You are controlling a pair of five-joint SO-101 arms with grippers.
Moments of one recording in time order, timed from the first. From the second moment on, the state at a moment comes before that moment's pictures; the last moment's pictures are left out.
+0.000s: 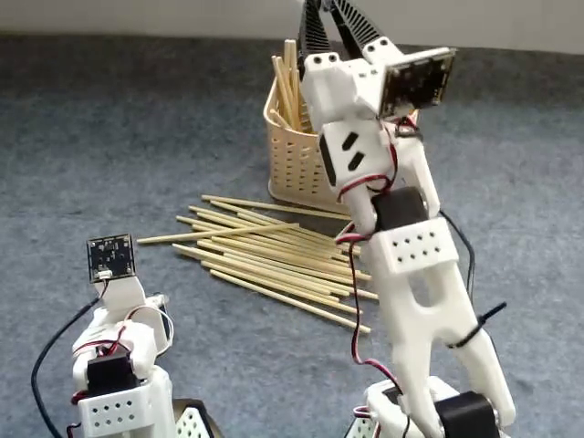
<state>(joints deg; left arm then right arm) -18.9 -103.7 96.0 72.2 4.8 -21.3 -23.2 20.2 -7.4 2.1</state>
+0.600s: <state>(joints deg) -18.9 -103.7 96.0 72.2 4.8 -21.5 -27.3 28.3 -6.0 2.0</state>
